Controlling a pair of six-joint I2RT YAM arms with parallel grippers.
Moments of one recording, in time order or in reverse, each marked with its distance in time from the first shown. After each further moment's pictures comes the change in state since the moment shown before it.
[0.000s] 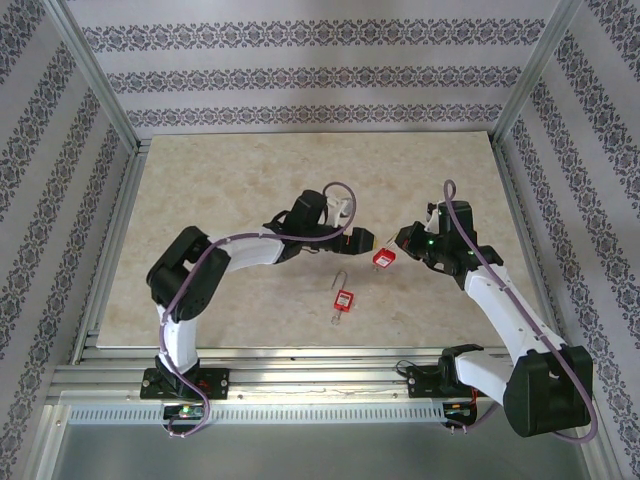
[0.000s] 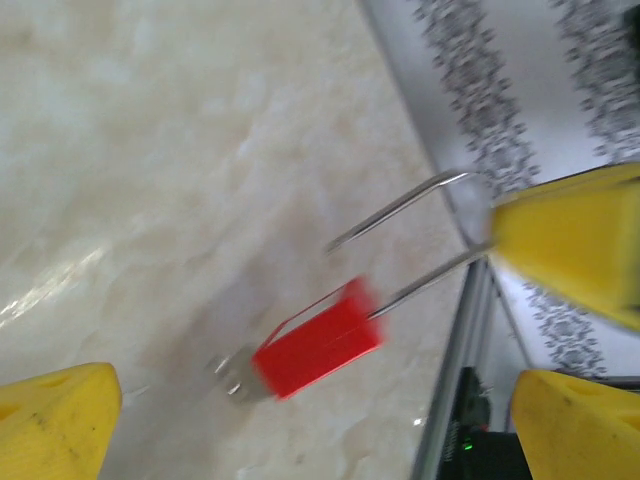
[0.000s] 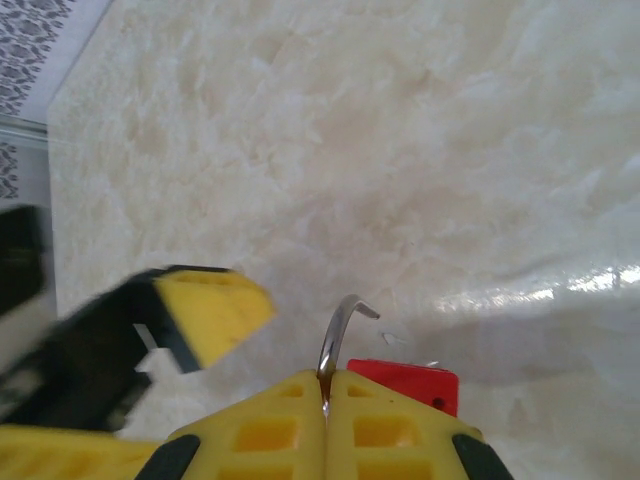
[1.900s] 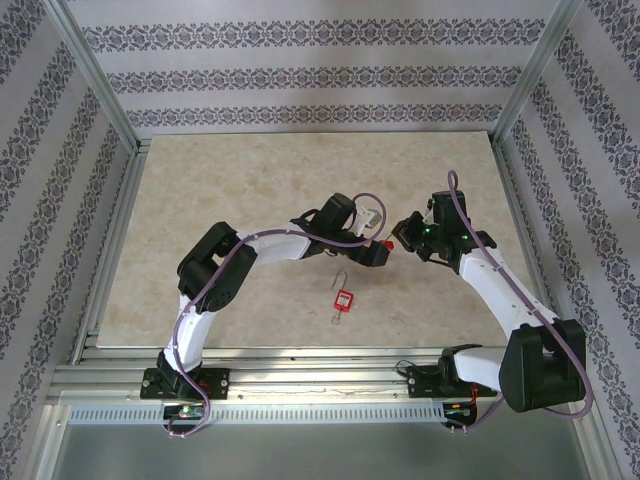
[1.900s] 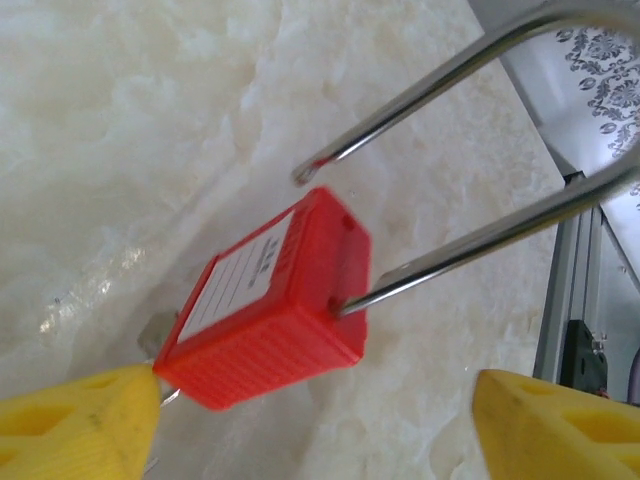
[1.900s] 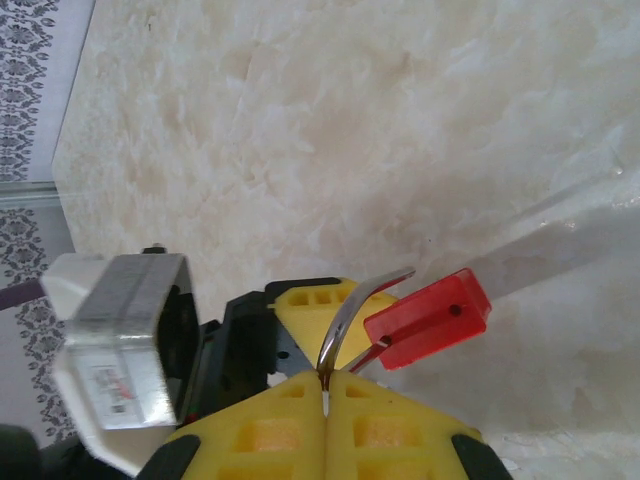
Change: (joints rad) left arm -0.082 0.220 0.254 -0.277 -0.053 0.267; right arm 0.005 0.123 0.087 -0.005 -0.008 0.219
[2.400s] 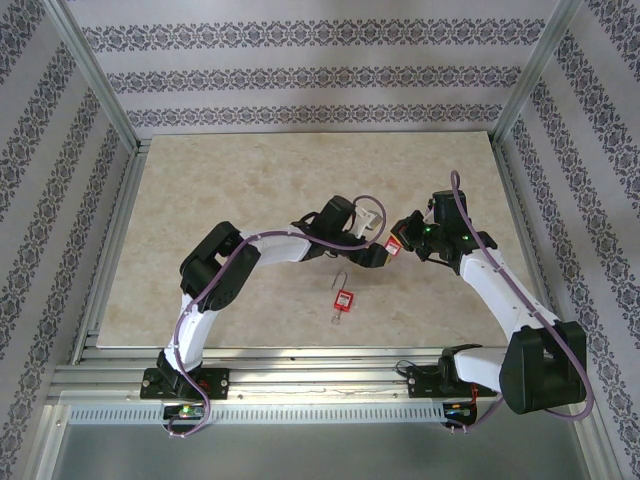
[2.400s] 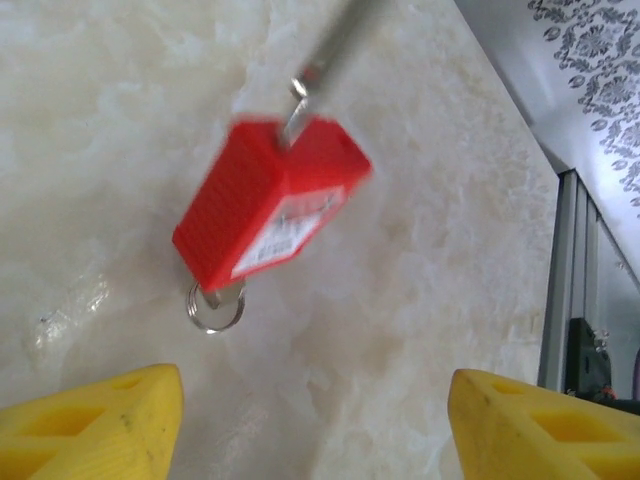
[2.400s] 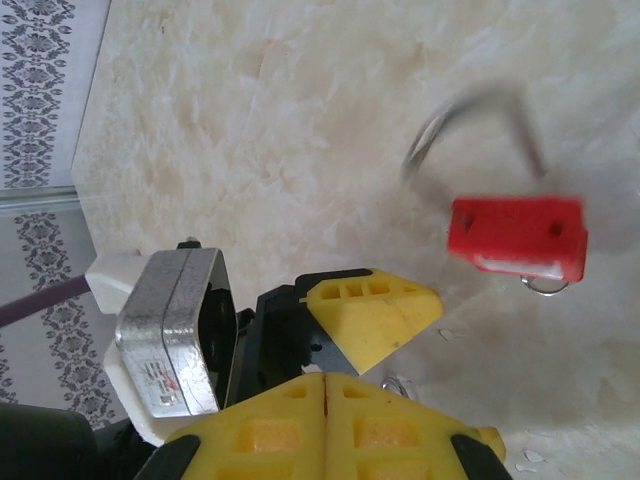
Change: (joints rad) left arm 0.000 0.008 -0.045 0.098 0.016 0.005; right arm 0.001 -0.008 0.000 0.008 -0.016 0.039
